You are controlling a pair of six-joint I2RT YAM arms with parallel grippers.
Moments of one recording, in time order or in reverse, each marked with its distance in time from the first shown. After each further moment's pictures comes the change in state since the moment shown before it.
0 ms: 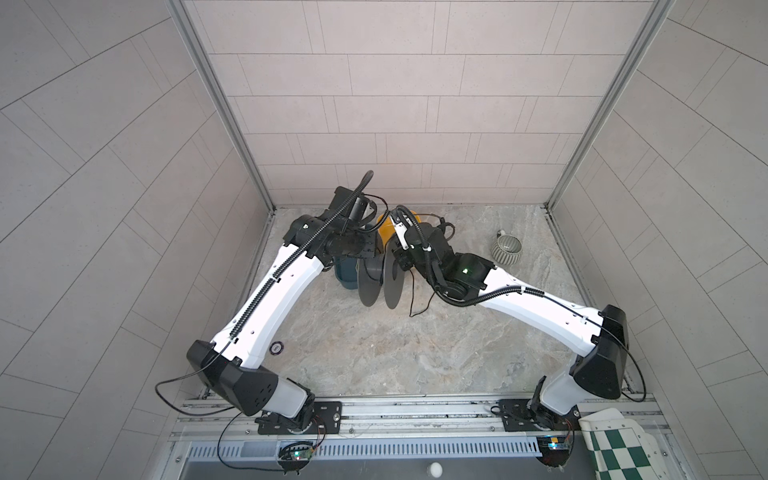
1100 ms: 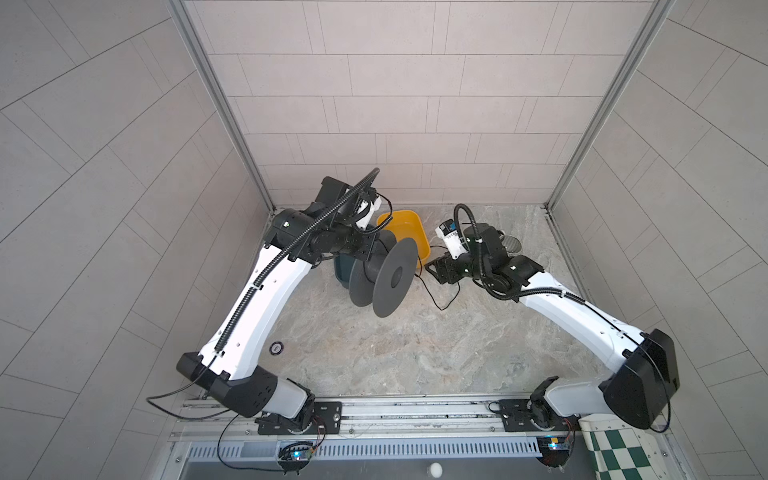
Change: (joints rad) left arm -0.005 0.000 0.198 -0.155 0.178 0.240; right arm -0.344 -0.299 -0.420 -0.071 -0.664 0.109
